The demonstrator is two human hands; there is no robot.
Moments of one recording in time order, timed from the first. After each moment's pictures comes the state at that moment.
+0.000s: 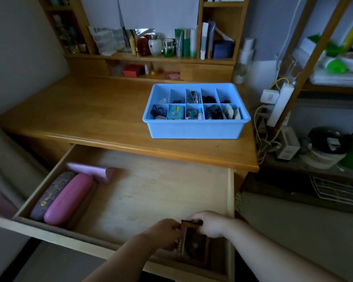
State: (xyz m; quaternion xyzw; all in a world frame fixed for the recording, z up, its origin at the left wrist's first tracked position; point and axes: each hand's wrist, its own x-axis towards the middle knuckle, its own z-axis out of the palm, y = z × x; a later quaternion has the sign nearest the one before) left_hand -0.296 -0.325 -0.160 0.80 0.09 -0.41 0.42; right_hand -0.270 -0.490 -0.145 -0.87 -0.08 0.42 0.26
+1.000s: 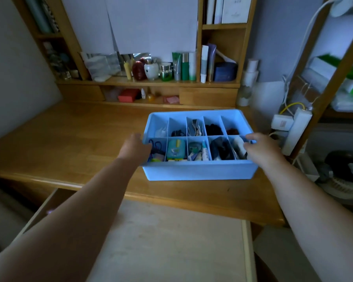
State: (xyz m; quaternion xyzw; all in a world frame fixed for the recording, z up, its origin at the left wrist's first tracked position) left_hand -0.040 -0.280 -0.007 0.94 0.12 0.03 0.32; right_hand -0.062 -0.582 -0.019 -0.92 0.16 -0.07 0.36
